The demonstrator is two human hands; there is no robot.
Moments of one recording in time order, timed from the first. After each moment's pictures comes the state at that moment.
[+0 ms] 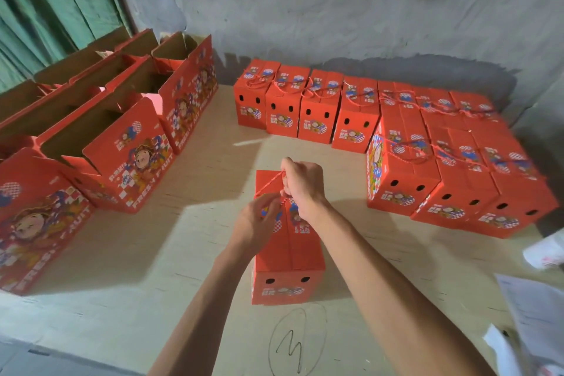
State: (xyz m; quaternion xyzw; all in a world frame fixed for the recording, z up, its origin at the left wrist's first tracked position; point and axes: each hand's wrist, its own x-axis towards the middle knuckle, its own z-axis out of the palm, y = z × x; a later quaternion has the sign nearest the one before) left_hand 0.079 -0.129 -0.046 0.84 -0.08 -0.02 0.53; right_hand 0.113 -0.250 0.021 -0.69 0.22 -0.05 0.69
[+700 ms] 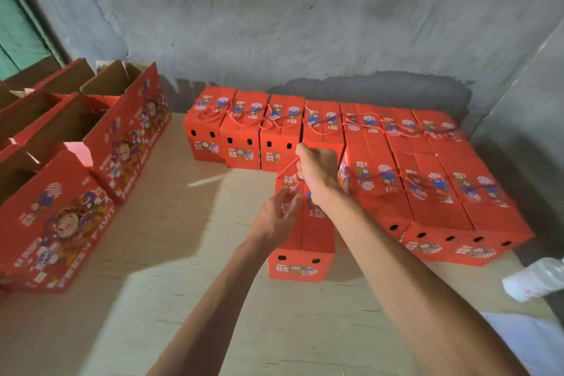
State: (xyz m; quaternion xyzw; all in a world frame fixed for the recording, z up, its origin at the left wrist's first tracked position) left_hand 0.217 -0.276 -0.016 0.83 -0.18 -0.05 0.52; right_hand 0.247 -0.394 0.061 -0.69 0.24 -0.16 0.67
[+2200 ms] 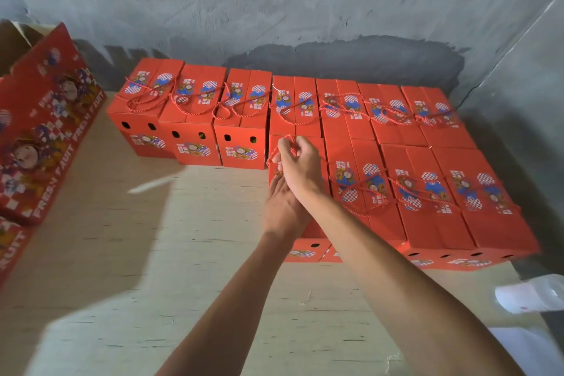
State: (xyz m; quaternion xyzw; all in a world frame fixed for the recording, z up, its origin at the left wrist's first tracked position) left_hand 0.315 -0.422 -0.089 0.89 -0.27 0.08 0.36; right_hand 0.352 -0.485 -0.030 -0.74 0.21 -0.19 0.61
